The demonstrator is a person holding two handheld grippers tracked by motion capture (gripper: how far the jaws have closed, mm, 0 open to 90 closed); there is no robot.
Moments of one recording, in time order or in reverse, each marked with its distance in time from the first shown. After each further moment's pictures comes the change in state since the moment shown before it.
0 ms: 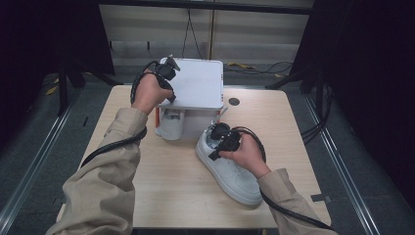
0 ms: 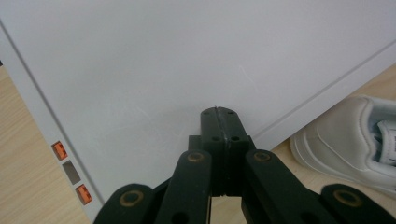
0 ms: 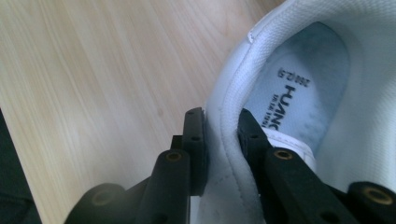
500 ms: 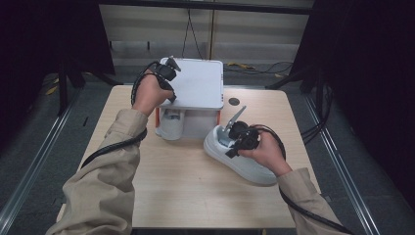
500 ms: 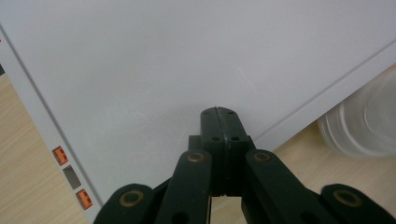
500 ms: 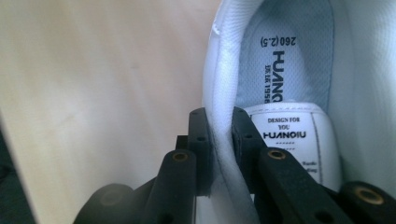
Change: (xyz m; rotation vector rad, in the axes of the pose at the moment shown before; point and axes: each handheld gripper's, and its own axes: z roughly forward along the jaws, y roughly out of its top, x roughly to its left) left arm -0.002 -0.001 0.001 -0.017 0.012 0.021; right arm -0.015 -0.036 -0.026 -0.009 -0.014 -0.048
